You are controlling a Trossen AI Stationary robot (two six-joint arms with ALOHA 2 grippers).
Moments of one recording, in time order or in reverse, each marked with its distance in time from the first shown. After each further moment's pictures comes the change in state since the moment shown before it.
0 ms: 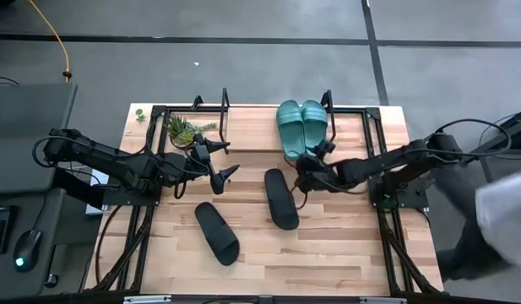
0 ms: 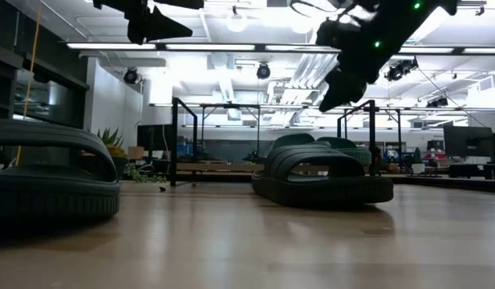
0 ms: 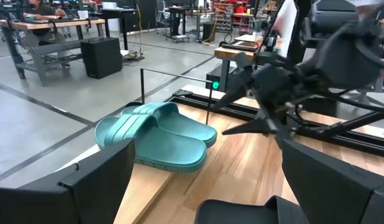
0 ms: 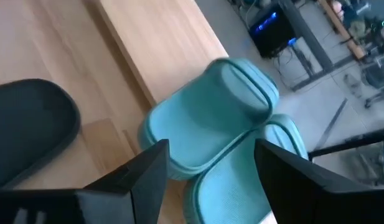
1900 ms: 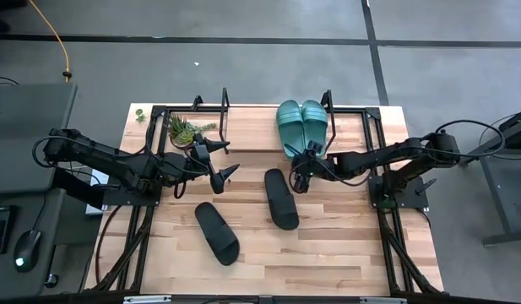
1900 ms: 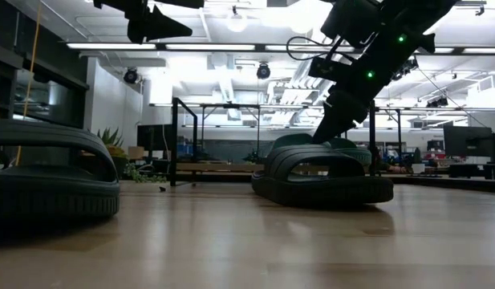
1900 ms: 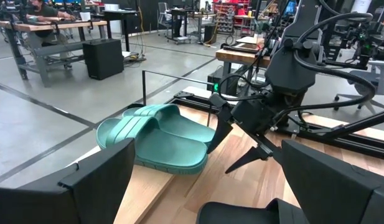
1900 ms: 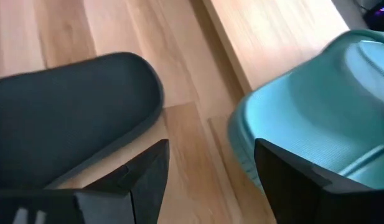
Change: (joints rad) left arm 0.000 0.000 0.000 0.008 -0.007 0.002; right arm -0.174 0.010 -0.157 0.333 -0.496 -0.187
